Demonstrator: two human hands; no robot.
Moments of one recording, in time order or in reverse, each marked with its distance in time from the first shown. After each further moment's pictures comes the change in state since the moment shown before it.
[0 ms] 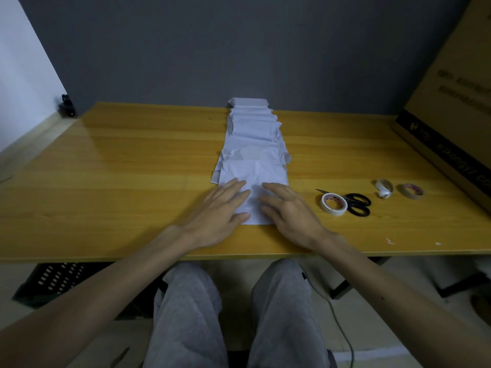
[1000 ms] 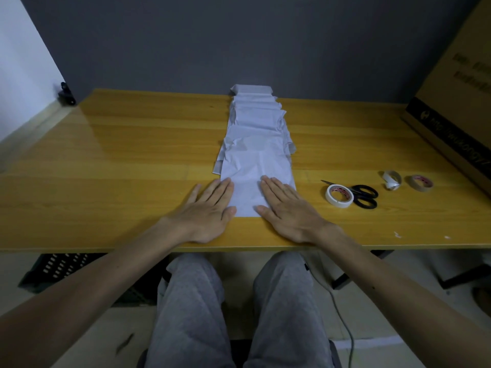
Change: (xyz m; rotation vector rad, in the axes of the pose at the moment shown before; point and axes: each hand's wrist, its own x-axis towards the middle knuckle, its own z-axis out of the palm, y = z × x) left_hand -0.010 -0.012 -0.001 0.164 -0.417 -0.251; right_hand 0.004 0.005 0.020 -0.085 -0.352 0.122
